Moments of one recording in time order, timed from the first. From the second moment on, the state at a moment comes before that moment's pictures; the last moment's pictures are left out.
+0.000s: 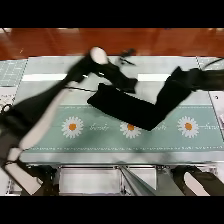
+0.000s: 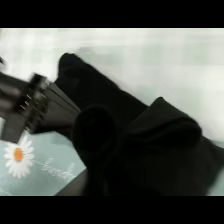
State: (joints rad) left arm -0.53 -1.80 1.77 0.82 -1.25 -1.42; right arm -0.06 -0.96 1.13 -0.87 1.22 1.41
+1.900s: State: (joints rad) left arm 0.35 -0.70 0.89 0.88 -0.95 -1.35; right arm -0.23 -1.01 0.96 -1.33 1.24 1.55
